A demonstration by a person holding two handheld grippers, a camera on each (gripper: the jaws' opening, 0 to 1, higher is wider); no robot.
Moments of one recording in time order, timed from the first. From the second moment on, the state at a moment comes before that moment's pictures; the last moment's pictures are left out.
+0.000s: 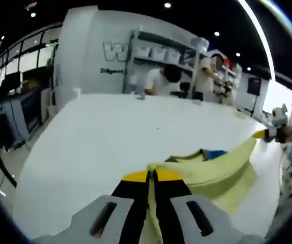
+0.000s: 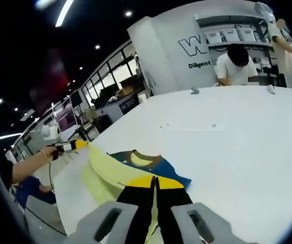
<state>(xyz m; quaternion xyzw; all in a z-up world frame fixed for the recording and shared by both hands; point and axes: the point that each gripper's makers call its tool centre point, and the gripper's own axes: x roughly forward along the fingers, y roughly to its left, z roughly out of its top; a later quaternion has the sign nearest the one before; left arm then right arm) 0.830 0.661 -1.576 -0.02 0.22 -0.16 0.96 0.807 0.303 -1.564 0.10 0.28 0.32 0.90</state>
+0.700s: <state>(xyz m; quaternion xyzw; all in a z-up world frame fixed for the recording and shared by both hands) 0.851 0.660 -1.632 -0.01 0.25 -0.18 0.95 0.840 0.303 -1.617 0.04 0.30 0.30 0.90</state>
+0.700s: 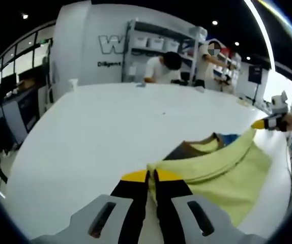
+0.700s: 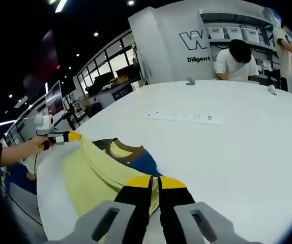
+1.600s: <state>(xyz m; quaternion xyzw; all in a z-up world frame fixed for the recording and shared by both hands) 0.843 0.656 -1.672 0.06 0.30 -0.22 0.93 0.831 0.304 -1.660 -0.06 0.34 0.32 0.88</state>
